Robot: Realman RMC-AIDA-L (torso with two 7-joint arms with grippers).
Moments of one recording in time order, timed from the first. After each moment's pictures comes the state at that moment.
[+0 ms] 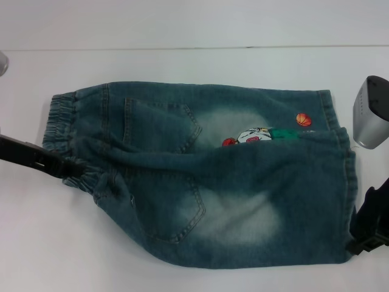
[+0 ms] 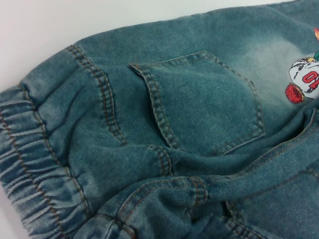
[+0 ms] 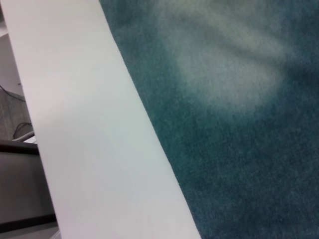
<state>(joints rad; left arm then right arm) -0.69 -2.08 0.62 0.98 2.71 1.59 -2.12 0.79 2.05 -0.97 -0.83 -2.84 -1.80 1.88</state>
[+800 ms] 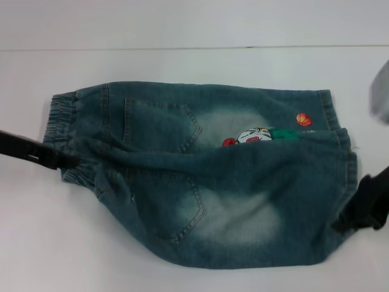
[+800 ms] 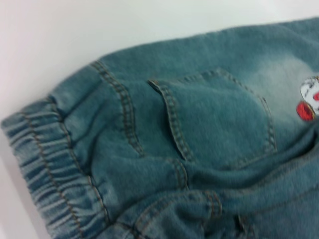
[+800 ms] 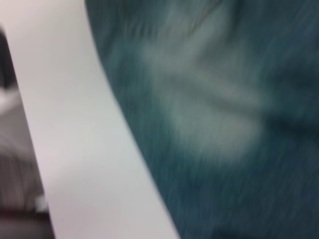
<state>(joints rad) -0.69 -2.07 0.59 1.00 2.71 1.59 -2.14 0.77 2.02 -0.81 -0.82 -2.74 -1.81 1.87</state>
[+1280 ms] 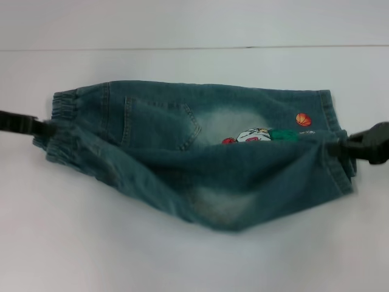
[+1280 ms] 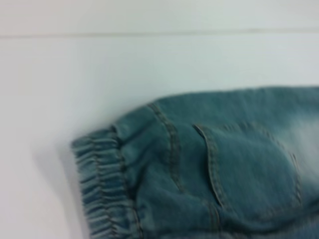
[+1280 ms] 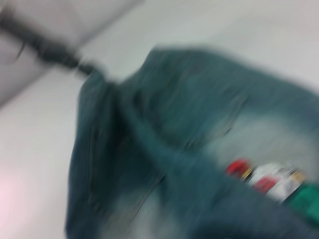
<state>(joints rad) -0.71 -2.03 0.46 1.00 2.69 1.58 -2.21 0.62 1.95 -0.53 -0.76 -2.36 -1.69 1.78</state>
